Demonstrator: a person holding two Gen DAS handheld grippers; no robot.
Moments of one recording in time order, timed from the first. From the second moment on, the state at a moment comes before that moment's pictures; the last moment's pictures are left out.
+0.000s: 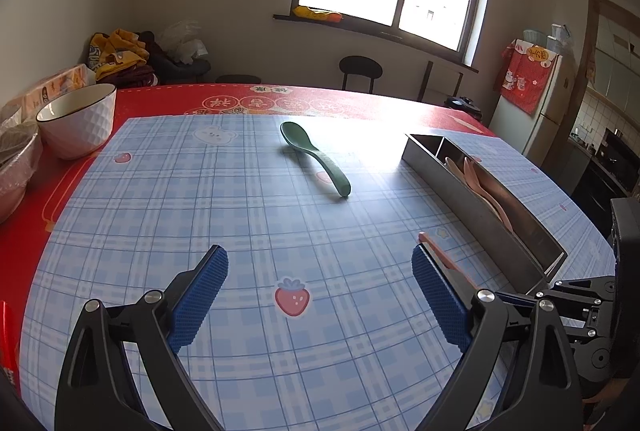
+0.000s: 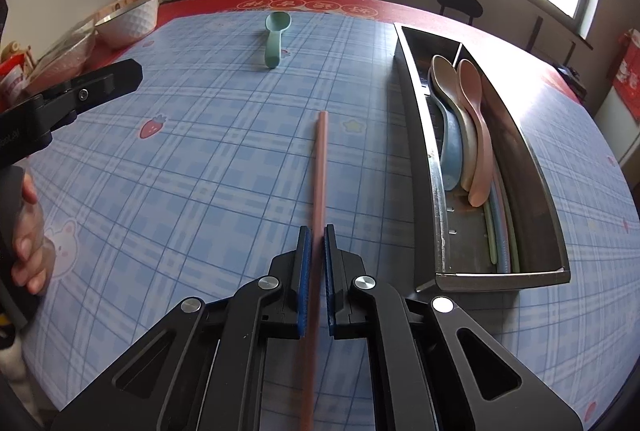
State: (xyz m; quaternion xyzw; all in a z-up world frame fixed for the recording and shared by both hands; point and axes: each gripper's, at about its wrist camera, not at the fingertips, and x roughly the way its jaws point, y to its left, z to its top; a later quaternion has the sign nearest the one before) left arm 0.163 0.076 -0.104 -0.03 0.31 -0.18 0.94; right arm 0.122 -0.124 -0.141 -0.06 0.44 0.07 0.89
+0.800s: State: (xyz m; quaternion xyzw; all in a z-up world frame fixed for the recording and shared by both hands) left arm 0.193 0.077 -0.107 -0.04 0.37 -0.16 0.91; right arm 0.127 -0.254 -0.075 0.13 0.32 0.08 0.93
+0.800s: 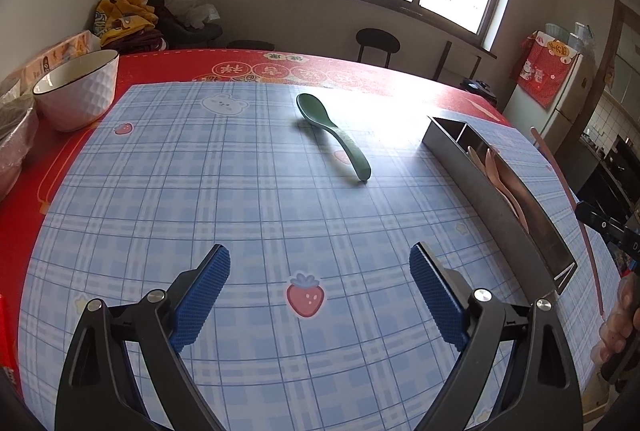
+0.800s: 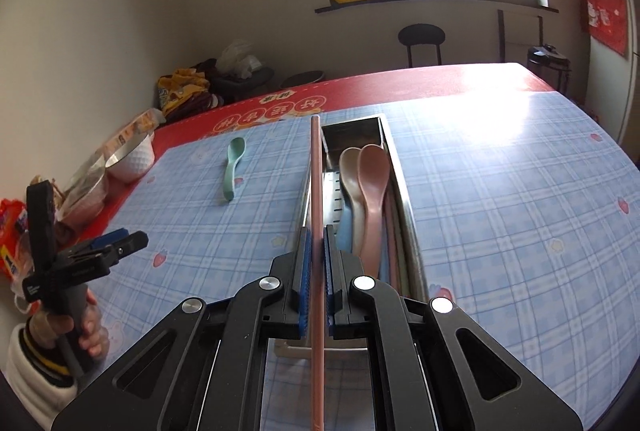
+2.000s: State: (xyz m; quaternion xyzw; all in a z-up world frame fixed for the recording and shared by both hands) left arm 0.353 0.007 -0.136 -0.12 0.45 -0.09 0.88; right arm 0.179 -0.322 -0.120 0.23 0.29 0.13 0.92
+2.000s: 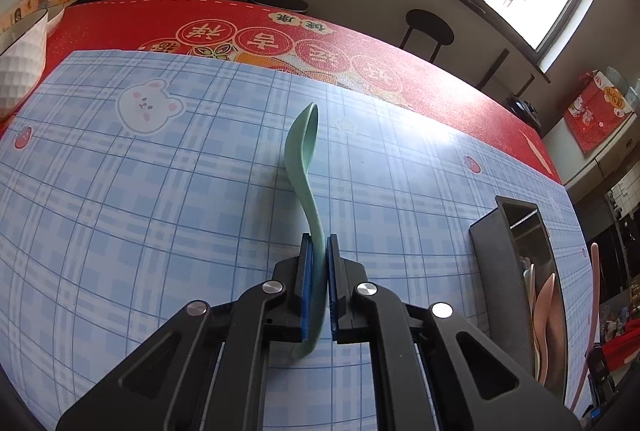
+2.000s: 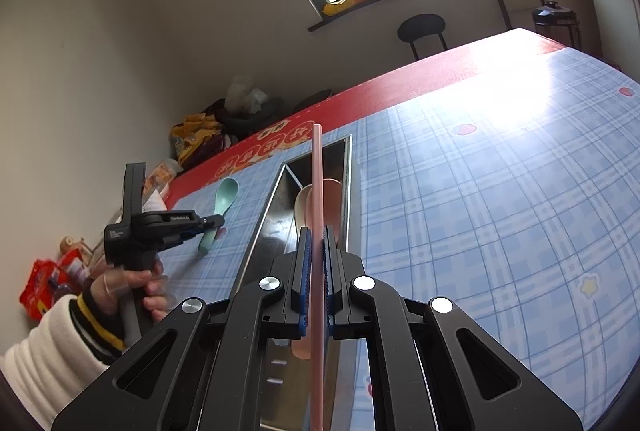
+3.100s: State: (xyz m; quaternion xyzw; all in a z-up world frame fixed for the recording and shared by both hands) left arm 0.252 -0.116 -0.081 -0.11 0.45 -0.26 0.85; right arm 0.172 -0.351 -0.133 0.28 0.28 0.13 0.91
